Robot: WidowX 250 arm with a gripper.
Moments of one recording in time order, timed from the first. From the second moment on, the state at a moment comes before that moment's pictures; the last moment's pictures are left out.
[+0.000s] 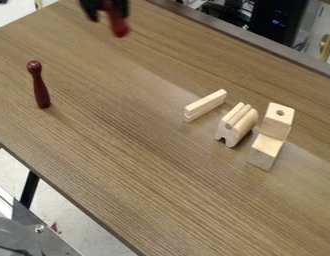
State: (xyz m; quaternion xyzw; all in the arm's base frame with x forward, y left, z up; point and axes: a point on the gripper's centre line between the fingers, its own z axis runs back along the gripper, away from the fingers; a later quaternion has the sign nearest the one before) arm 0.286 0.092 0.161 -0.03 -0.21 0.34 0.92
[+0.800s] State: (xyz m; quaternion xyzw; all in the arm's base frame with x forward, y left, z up) arm 0.249 -0.049 0.149 -0.04 -0.14 0.15 0.98
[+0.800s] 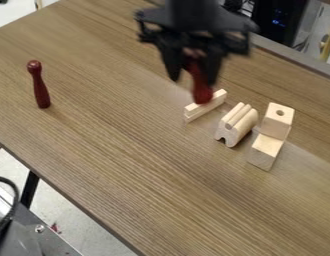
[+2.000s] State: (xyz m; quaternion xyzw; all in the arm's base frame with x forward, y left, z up) arm 0.291 -0.116 0.116 0.00 -0.11 0.13 0.99
